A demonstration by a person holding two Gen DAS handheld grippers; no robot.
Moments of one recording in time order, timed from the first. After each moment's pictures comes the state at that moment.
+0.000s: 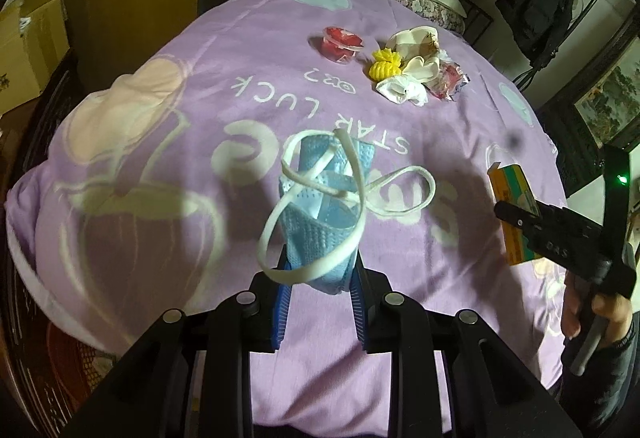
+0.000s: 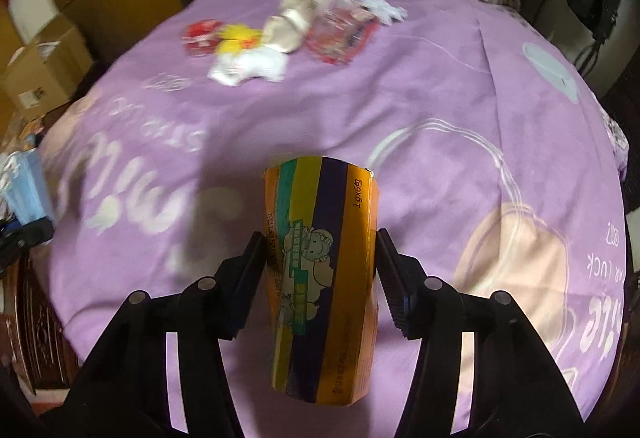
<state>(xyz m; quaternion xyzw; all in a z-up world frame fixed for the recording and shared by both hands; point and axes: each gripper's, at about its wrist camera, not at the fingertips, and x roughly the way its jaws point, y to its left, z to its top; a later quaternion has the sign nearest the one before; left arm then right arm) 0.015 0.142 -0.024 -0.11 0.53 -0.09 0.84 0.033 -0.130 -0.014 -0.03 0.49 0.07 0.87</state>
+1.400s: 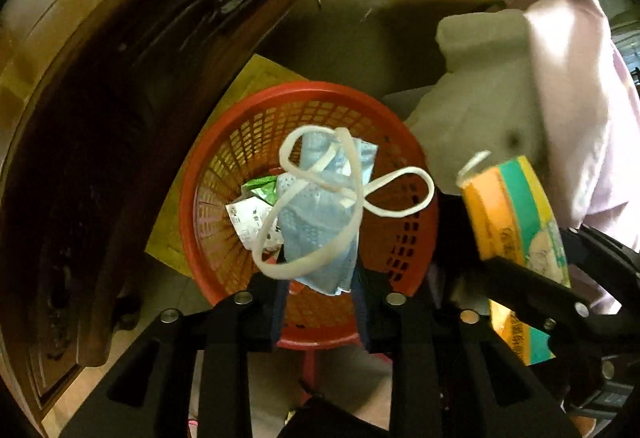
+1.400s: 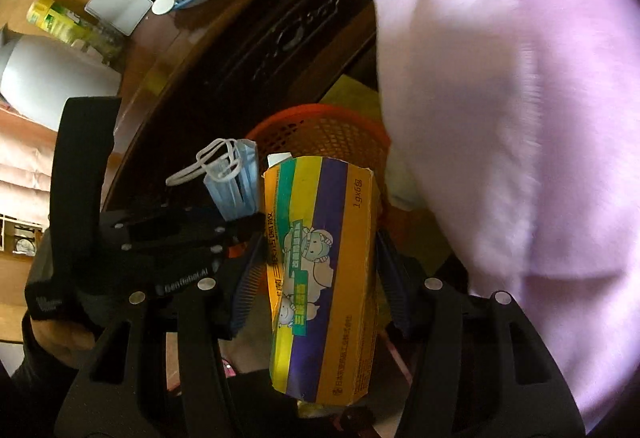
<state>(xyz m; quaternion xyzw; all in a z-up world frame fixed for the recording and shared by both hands) -0.161 0.463 -0.200 -0.31 0.60 0.15 0.72 -0.073 0.338 -0.153 -0.16 0.60 0.42 0.66</state>
